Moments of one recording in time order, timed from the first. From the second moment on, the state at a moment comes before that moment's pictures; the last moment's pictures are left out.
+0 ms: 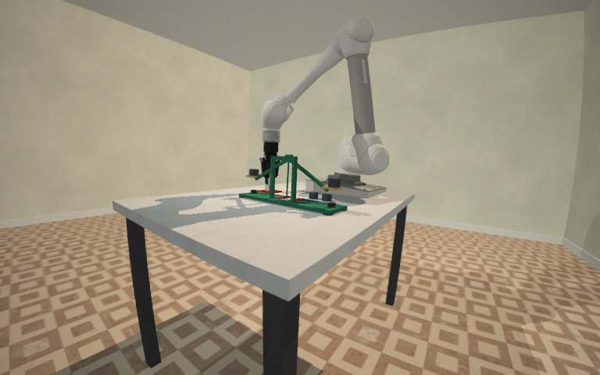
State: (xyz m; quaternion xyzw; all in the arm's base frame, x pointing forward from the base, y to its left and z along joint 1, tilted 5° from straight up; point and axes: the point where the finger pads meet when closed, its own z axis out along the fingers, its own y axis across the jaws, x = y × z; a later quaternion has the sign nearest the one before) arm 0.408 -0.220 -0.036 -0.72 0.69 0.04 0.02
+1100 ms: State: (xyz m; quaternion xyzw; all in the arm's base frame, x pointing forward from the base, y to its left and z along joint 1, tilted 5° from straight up) arm 0.408 -0.220 -0.035 -0.72 0.69 0.04 0.02
